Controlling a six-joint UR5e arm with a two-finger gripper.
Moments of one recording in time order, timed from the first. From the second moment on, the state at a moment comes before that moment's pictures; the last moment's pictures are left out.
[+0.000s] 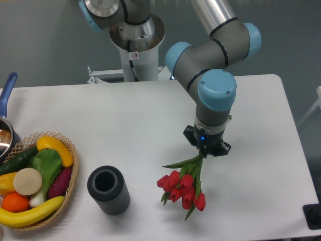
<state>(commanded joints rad) 2.54 -1.97 -1.52 -1.14 1.56 1.08</state>
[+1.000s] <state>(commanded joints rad) 2.53 -1.97 -1.49 -0.90 0.93 0.93</state>
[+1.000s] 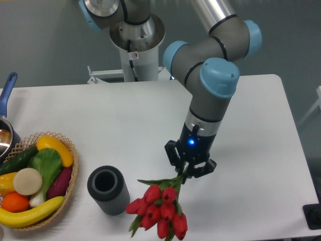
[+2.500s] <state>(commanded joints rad) 2.43 -1.97 -1.51 -0.64 0.44 0.76</state>
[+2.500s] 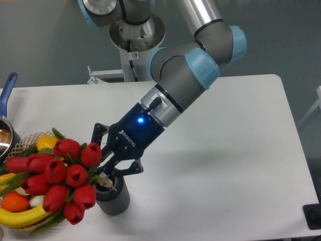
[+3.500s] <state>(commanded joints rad) 2.43 -1.97 -1.64 -0.64 0.45 0.91</state>
